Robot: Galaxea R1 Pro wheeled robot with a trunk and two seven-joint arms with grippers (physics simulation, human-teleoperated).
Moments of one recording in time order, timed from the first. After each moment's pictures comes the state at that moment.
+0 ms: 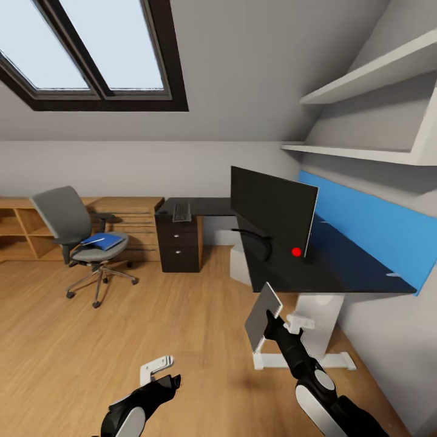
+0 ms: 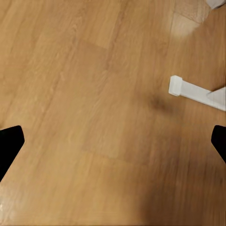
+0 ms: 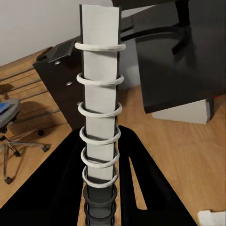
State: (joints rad) left arm -0.12 0.05 -0.33 -1.35 0.76 0.50 0.54; right arm -0.33 -0.26 0.62 -1.30 -0.76 -0.18 -0.33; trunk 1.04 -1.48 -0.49
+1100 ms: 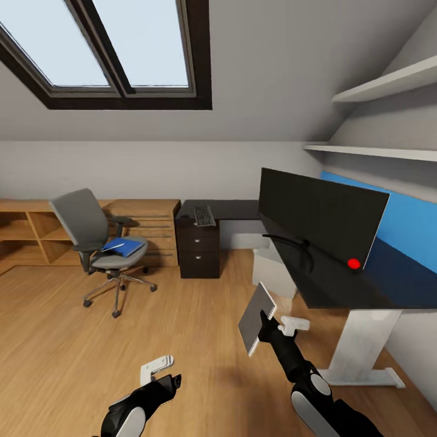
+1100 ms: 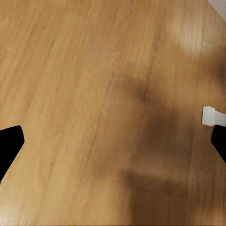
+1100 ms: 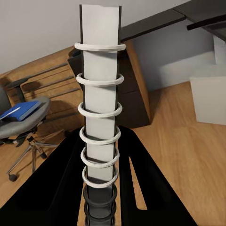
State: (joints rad) left arm -0.12 0.05 -0.33 -1.36 0.76 0.50 0.54; right arm -0.33 -0.26 0.68 -1.32 -0.76 -0.21 -0.33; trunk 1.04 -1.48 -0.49
